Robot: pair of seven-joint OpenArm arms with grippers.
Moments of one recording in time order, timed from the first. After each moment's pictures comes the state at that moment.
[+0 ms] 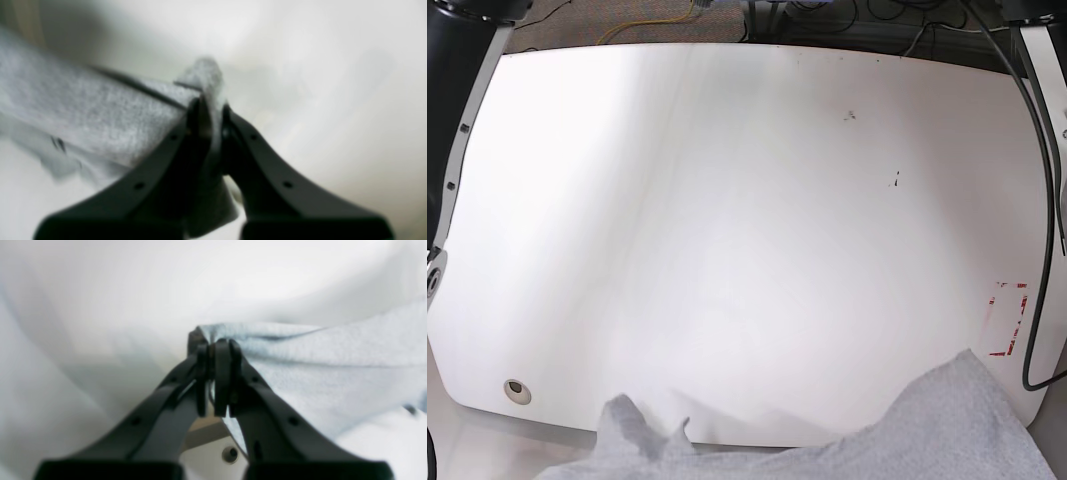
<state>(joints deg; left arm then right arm) -88.7 -27.1 -14.1 68.4 -30.8 -41.9 72.8 87.5 32.1 -6.2 51.6 21.5 40.6 -53.7</state>
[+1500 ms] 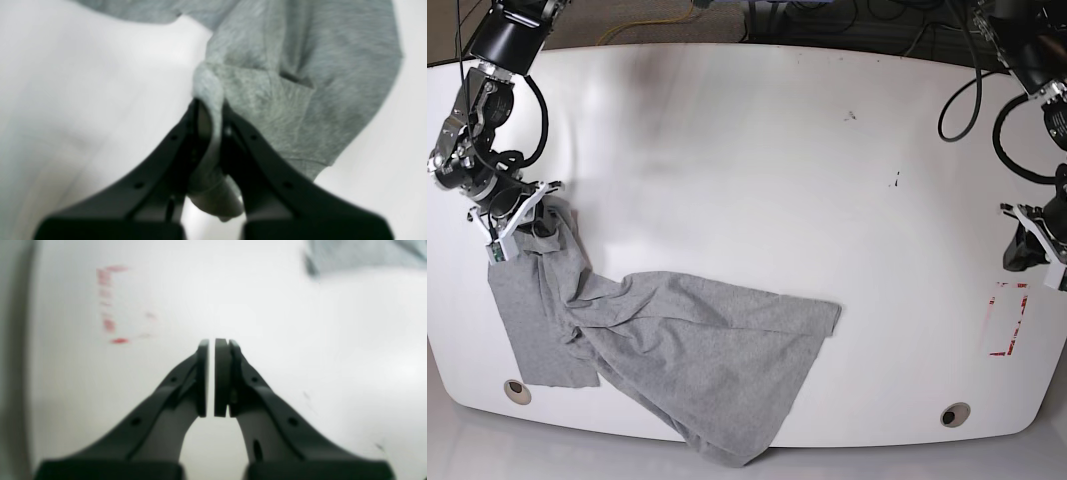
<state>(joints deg) -4.1 -25.9 -34.0 99.0 -42.9 -41.9 69.8 -0.2 22.1 29.7 90.5 33.8 40.4 -60.9</state>
